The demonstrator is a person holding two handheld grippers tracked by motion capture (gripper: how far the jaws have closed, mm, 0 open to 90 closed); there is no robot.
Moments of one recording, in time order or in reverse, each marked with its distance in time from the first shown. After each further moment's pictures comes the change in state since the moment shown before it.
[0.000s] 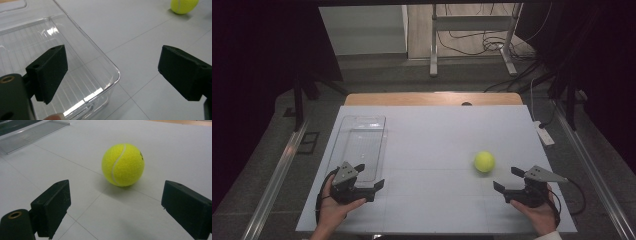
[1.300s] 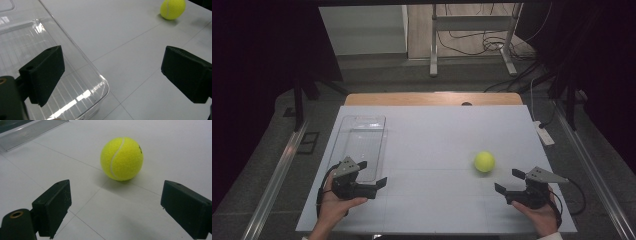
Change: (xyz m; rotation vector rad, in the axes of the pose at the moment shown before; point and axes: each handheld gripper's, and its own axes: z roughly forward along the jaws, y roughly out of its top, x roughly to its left) left arm 0.000 0.019 0.000 0.020 -0.070 -0.027; right arm -0.003 -0.004 -0.002 0.021 0.001 0.013
